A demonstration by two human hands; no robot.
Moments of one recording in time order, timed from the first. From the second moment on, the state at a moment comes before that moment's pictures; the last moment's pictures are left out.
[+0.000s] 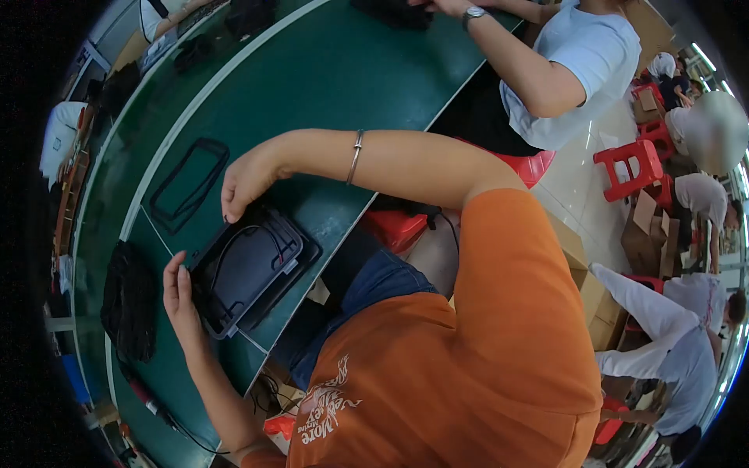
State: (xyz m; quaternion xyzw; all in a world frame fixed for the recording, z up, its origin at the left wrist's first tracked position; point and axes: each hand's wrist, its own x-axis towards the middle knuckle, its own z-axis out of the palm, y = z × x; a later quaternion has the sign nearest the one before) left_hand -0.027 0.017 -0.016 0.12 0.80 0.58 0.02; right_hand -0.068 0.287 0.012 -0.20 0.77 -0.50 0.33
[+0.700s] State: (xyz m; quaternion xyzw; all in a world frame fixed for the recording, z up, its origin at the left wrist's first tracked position) left_hand -0.019 0.022 -0.010 0.10 0.77 0.63 0.01; right_hand -0.035 0.313 -0.018 -0.21 0.59 -0.74 0.24
